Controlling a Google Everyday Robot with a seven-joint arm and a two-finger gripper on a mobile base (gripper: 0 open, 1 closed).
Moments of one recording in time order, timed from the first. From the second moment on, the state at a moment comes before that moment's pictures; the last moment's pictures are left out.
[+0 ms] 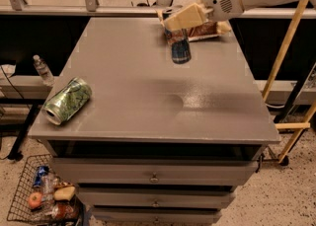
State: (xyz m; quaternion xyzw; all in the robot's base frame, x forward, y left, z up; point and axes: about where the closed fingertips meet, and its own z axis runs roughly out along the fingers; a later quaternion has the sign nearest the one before) arm 0.624 -0.052 1.001 -0.71 -0.49 -0.41 0.29
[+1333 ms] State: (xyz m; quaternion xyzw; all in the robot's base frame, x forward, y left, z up) arm 0.612 -0.061 0.941 -0.64 -0.47 -0.52 0.31
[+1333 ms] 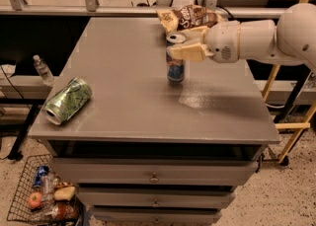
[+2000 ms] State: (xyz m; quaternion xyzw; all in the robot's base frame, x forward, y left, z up) arm 0.614 -0.059 0.913 -0.63 -0.46 -0.54 0.33
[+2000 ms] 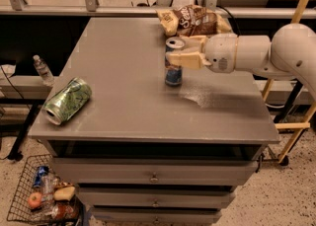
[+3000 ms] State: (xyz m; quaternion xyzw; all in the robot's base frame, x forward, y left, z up) arm 0.614 -0.056 0.914 -0.63 -0.45 -0.53 0.34
